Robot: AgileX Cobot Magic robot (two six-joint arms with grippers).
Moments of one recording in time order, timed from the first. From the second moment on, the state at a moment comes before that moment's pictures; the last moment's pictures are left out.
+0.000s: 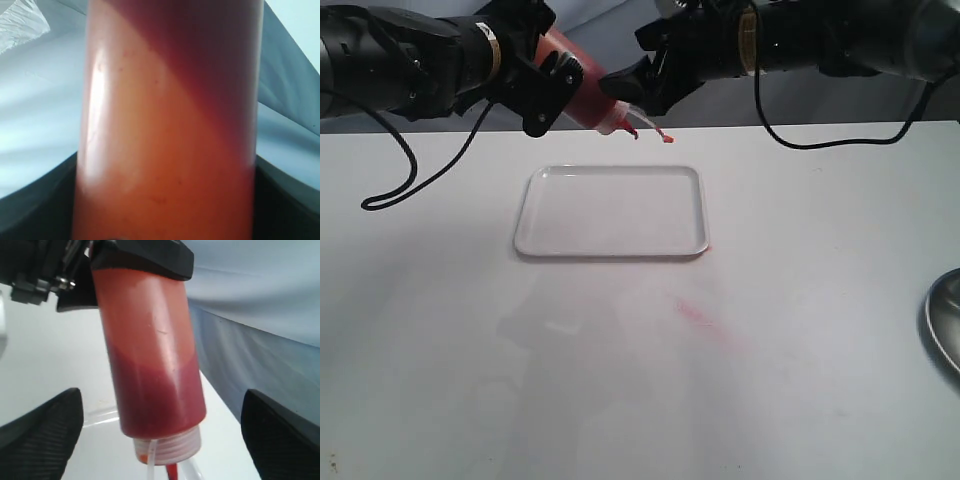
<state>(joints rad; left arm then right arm) -0.42 1.94 -1.44 1.75 0.26 0.35 0.29 2.10 -1.72 -1.75 -0.70 1.27</state>
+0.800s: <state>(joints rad) -0.45 1.94 -1.42 1.75 0.28 0.39 0.47 2.16 -1.71 -1.75 -0.36 1.19</state>
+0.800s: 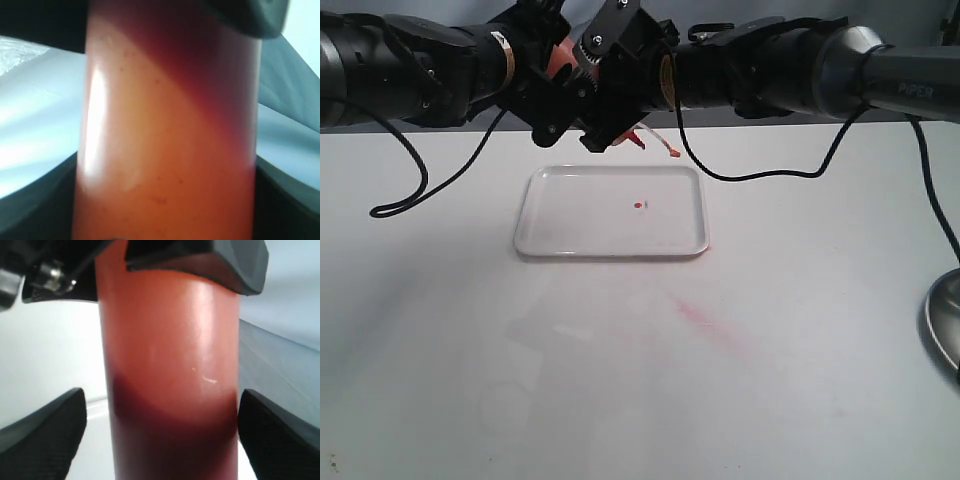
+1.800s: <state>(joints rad) -0.44 1.94 -1.41 1.76 0.29 0.41 0.51 2.19 -1.71 -1.71 -0.21 1.19</state>
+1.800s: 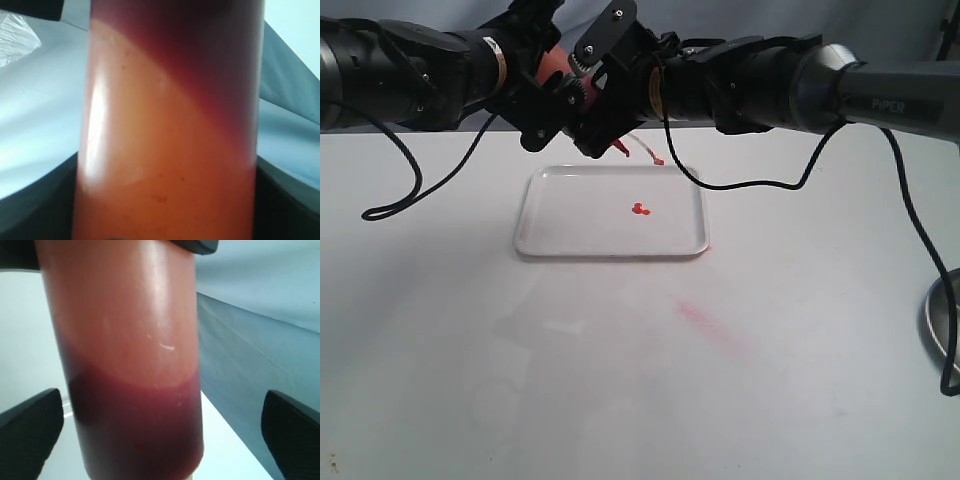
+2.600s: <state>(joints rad) -0.44 1.96 -1.41 1.77 0.27 0.43 0.52 2.23 -1.72 -1.68 -0.24 1.18</state>
